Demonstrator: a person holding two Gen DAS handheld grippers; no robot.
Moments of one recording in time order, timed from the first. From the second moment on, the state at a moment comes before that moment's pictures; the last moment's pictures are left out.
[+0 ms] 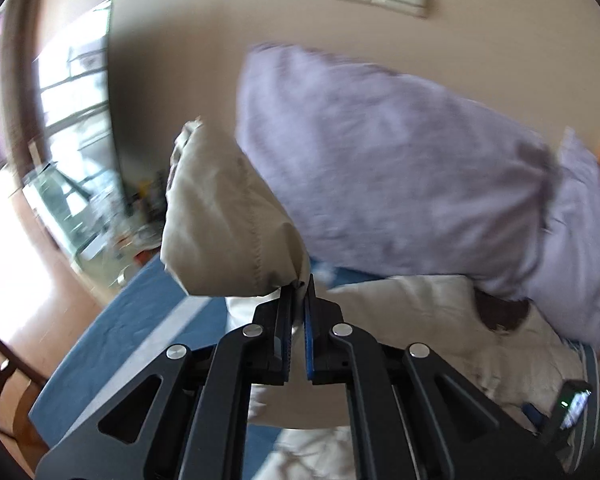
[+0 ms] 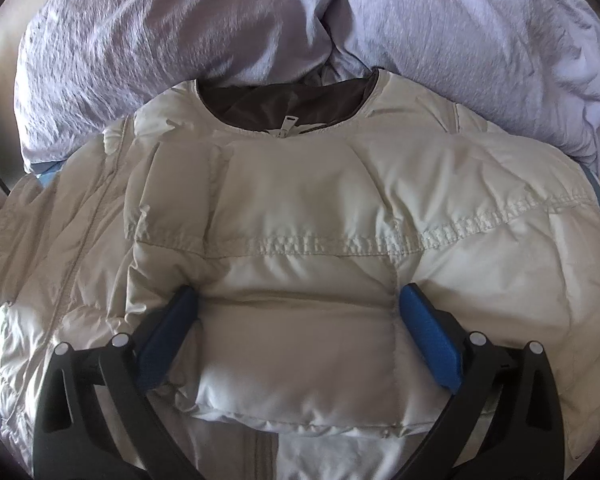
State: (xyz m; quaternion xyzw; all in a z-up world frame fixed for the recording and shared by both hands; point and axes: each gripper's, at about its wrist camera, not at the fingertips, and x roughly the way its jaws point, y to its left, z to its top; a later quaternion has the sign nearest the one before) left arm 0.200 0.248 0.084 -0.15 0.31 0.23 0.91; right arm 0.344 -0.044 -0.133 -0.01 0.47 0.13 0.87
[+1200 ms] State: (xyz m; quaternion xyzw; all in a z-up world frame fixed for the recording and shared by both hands) left arm 0.266 -0.001 -0.029 -0.02 0.48 -0.04 0.87; right arm 0.303 -0.134 -0.111 0.01 0.45 0.10 0.89
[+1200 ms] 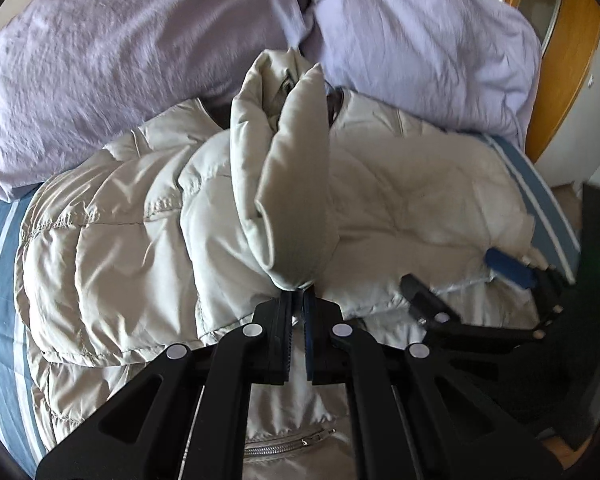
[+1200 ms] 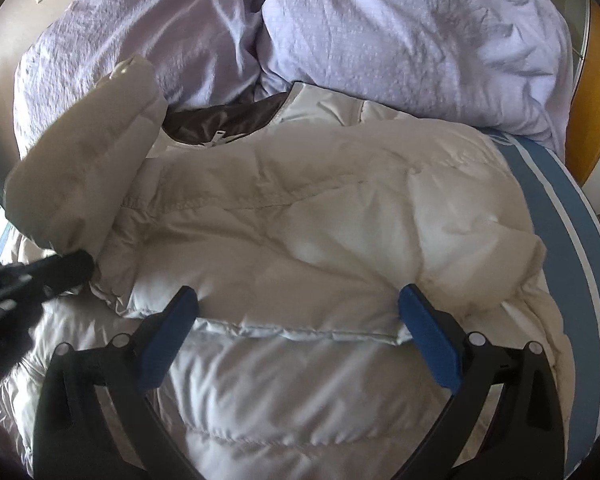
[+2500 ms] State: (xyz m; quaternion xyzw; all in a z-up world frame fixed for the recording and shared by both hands) left arm 0.264 0.082 -0.038 -0.02 0.49 0.08 0.87; right arm 0.321 -0.086 -0.072 0.04 0.44 0.17 0.88
